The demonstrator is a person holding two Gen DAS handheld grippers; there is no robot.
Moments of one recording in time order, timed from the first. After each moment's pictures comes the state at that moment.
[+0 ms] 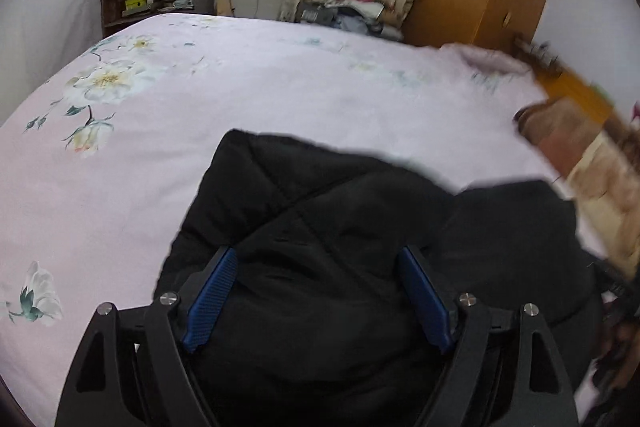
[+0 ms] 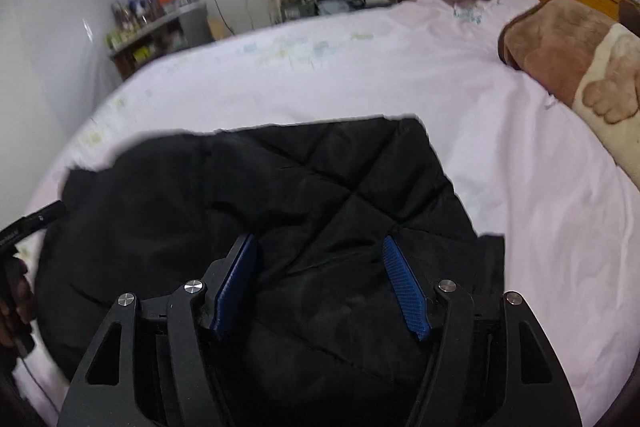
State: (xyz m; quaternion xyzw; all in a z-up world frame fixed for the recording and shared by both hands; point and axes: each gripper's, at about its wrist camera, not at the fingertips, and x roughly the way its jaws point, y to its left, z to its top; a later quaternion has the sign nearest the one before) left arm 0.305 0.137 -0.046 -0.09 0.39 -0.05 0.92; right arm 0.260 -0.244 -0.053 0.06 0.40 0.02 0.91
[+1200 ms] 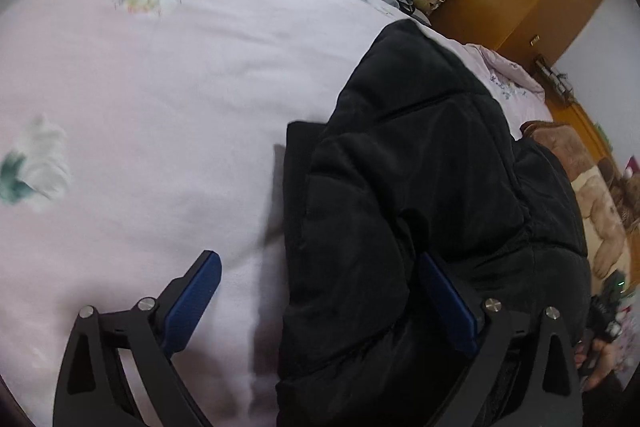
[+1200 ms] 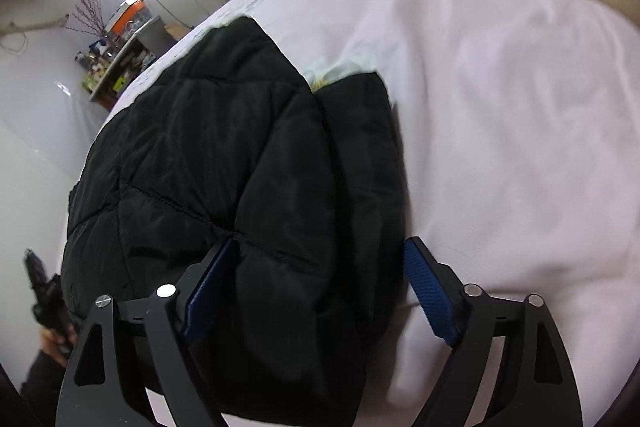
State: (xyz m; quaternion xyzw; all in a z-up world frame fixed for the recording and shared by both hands) left arm 0.267 0.214 -0.118 -0.22 0.45 -0.07 0.86; right arm 0.206 -0.359 -0.116 0.24 0.47 0.04 0.85
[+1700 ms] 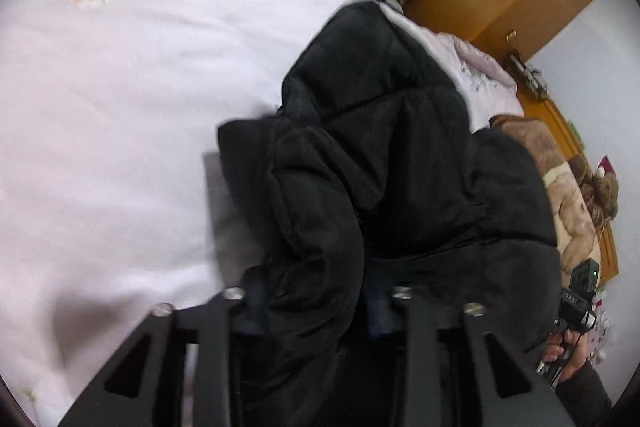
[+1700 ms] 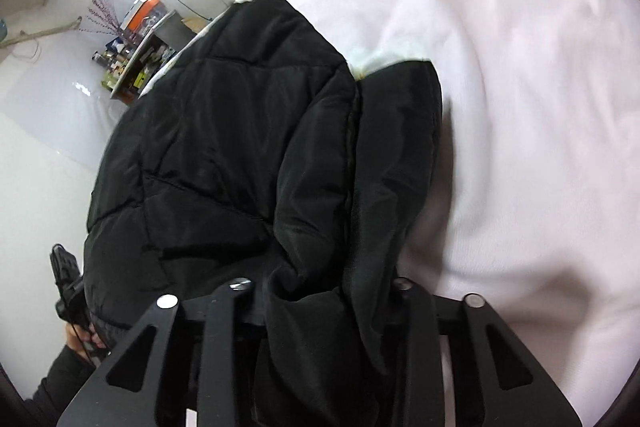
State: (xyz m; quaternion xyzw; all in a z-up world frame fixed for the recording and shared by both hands) left arm 0.282 0.187 -0.101 -0.25 0.45 -0.13 0.85; right arm 0.234 -0.340 -0.105 0.25 0.47 0.08 0.84
